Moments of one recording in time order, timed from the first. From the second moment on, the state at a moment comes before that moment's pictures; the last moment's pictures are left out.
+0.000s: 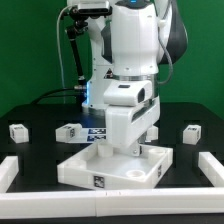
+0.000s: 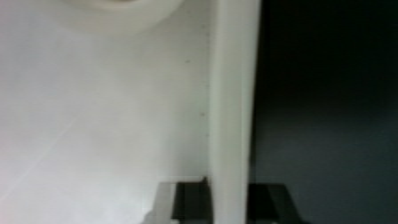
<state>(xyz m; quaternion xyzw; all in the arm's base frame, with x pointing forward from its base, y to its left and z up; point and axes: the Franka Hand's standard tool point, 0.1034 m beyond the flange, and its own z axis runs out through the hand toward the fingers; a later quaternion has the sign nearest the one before) 0.462 0.041 0.010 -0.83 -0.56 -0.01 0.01</state>
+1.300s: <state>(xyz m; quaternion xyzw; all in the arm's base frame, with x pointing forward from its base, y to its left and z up) 0.473 0.056 0.008 -0.72 -0.69 -0.02 0.00</state>
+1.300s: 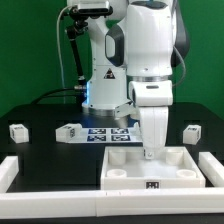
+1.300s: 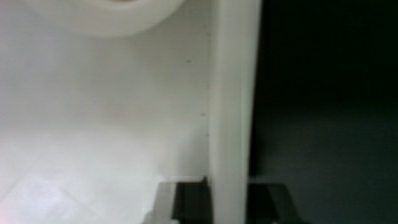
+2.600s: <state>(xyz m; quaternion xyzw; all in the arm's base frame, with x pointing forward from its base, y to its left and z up) 0.494 0.074 0.008 -0.70 -0.72 -0.02 -0.01</state>
